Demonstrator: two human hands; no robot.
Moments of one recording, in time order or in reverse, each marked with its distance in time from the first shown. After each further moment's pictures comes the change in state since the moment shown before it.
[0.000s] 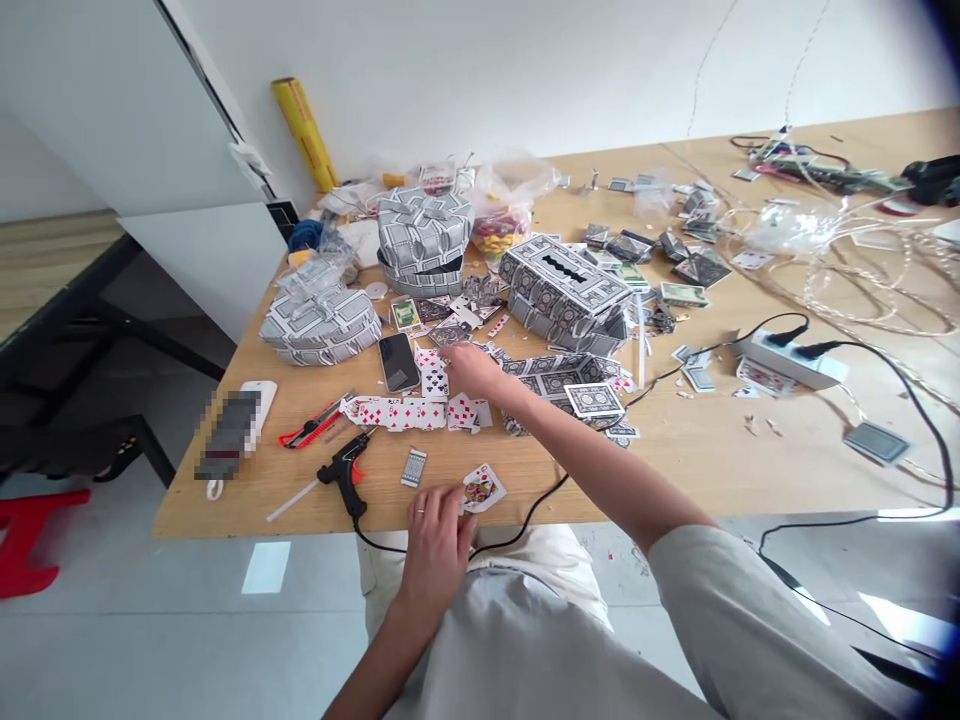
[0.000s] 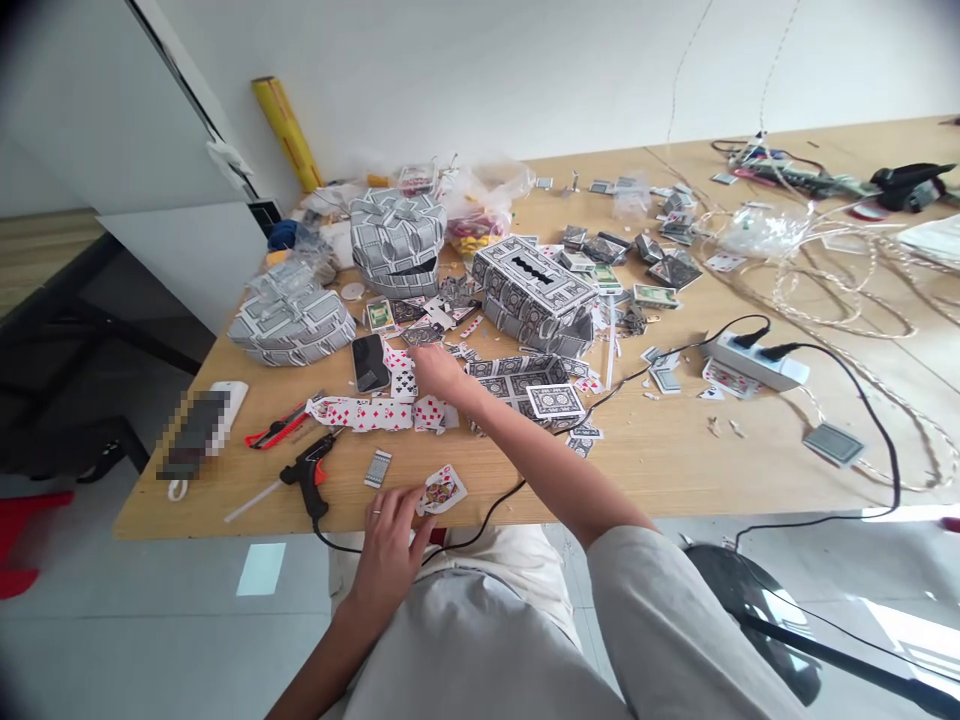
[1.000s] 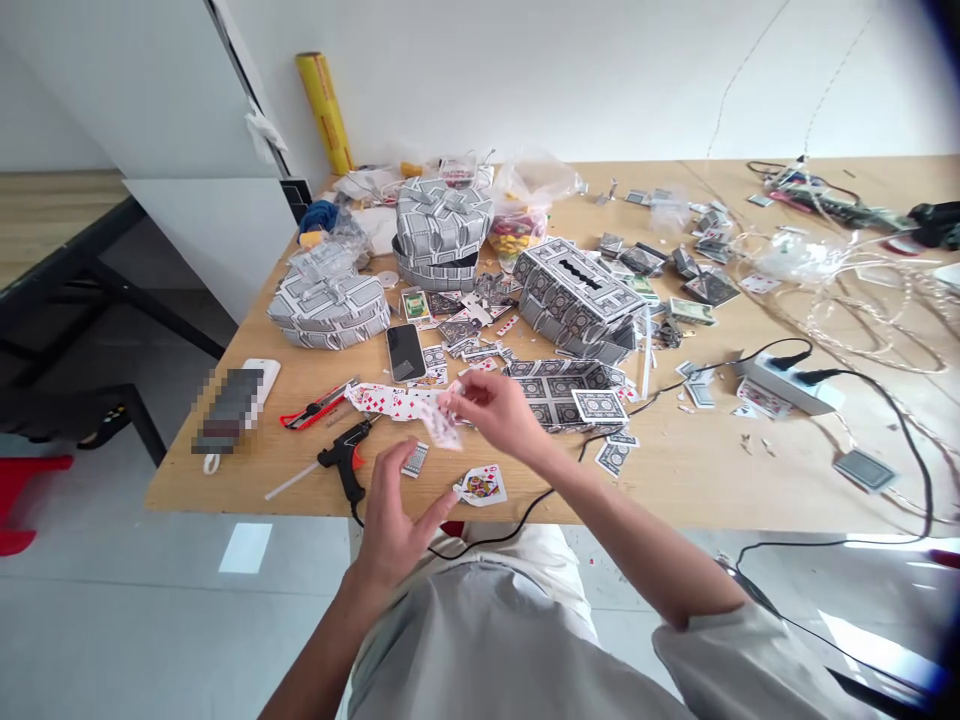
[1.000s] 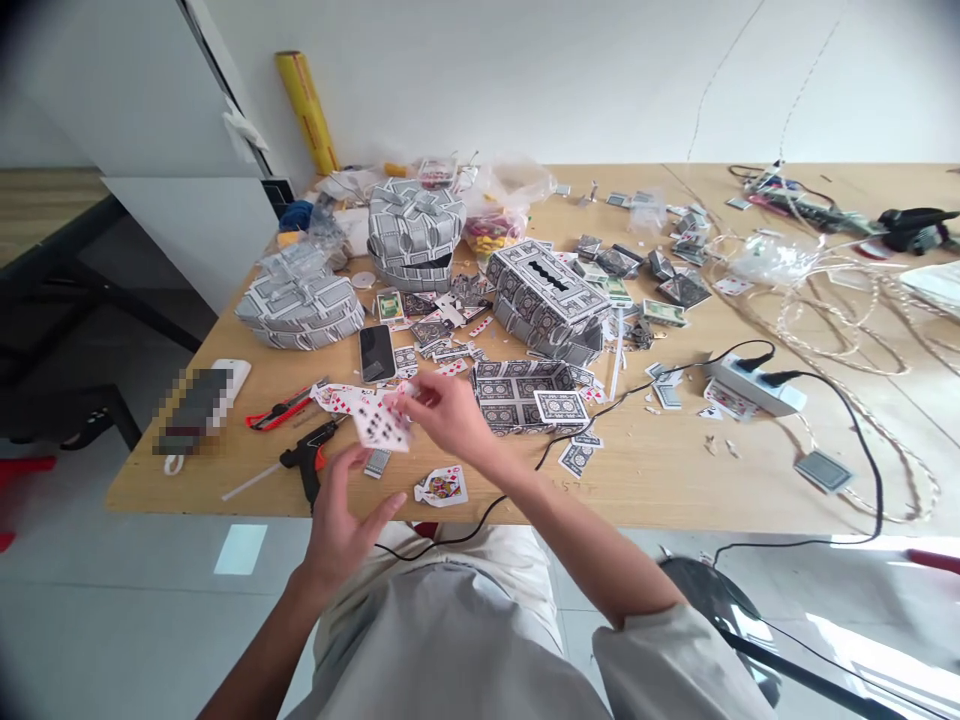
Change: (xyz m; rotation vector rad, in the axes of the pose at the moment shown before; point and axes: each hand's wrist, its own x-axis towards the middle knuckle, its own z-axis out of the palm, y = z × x) left_hand 0.027 -0.017 -0.062 -0.432 0.305 -0.121; right_hand -0.100 -0.061 -0.021 0.949 0.202 0.064
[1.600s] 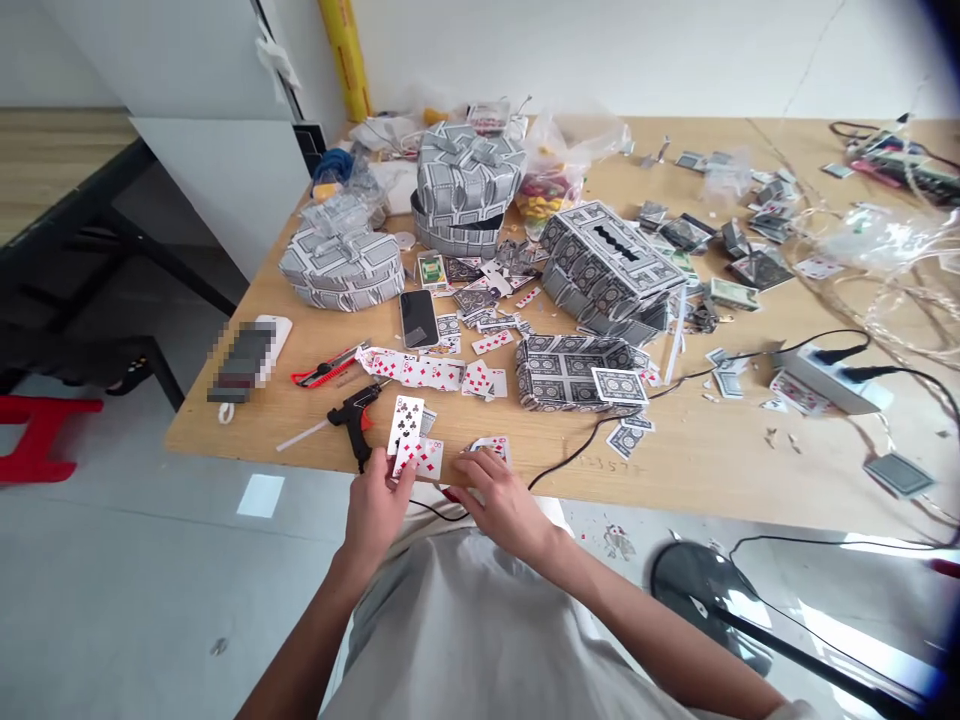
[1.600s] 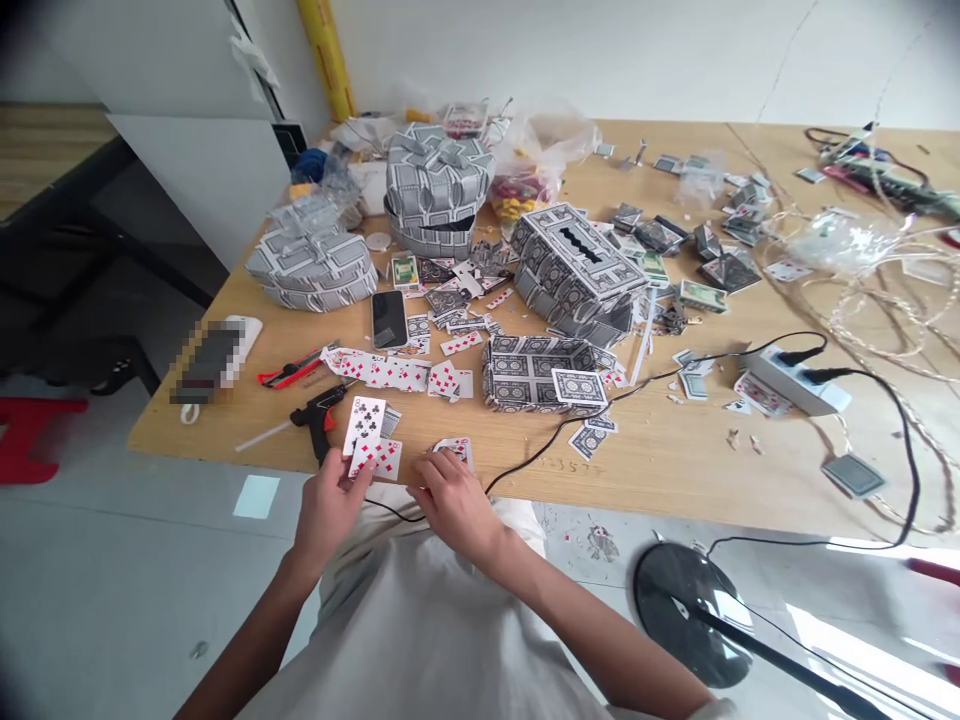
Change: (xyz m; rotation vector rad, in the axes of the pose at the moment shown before) left_hand -0.040 -0.026 -0.014 0.108 -0.066 -0.515; right_hand -0.137 0.066 0.049 -0.578 -0.179 -0.190
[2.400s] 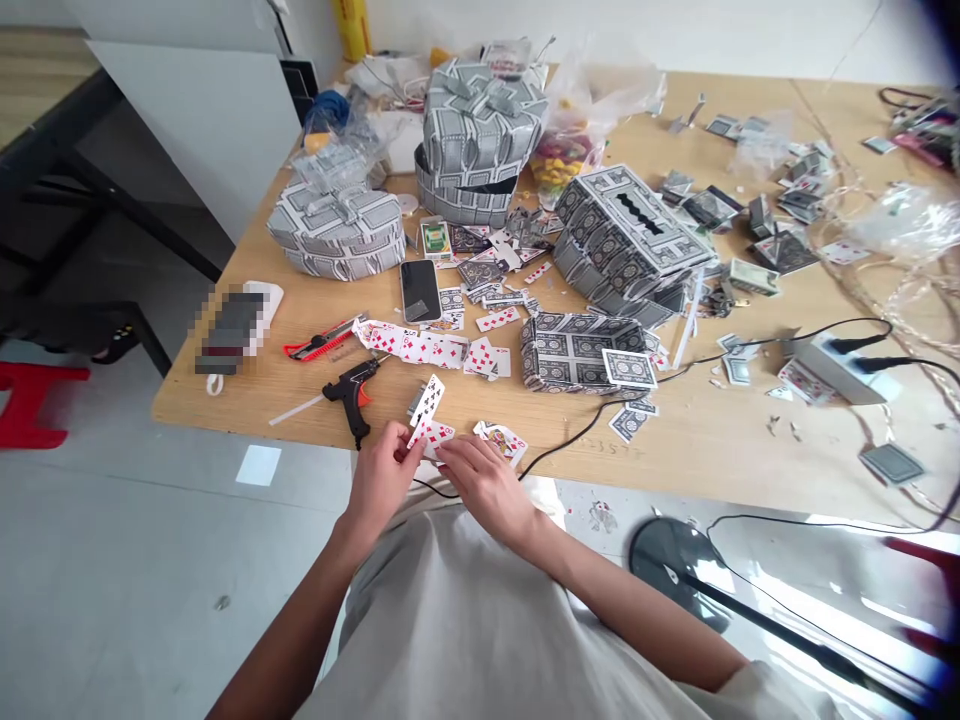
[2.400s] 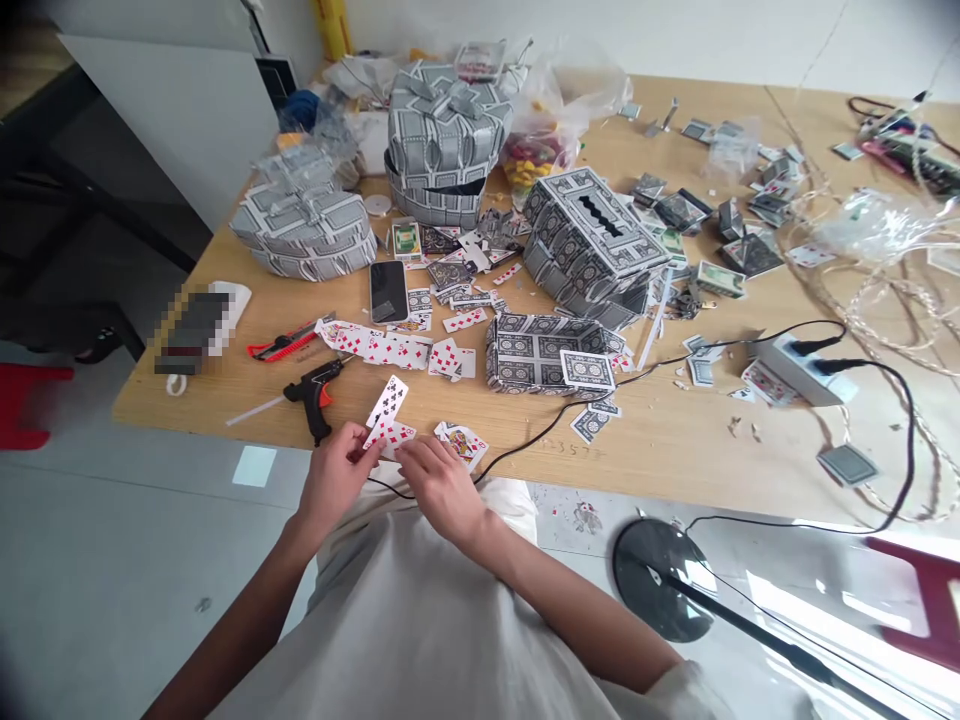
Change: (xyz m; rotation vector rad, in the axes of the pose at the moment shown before) left_hand 0.008 -0.004 0.007 0.032 -0.168 0.040; right_hand -0.003 0.001 0.024 -0.096 0.065 -0.194
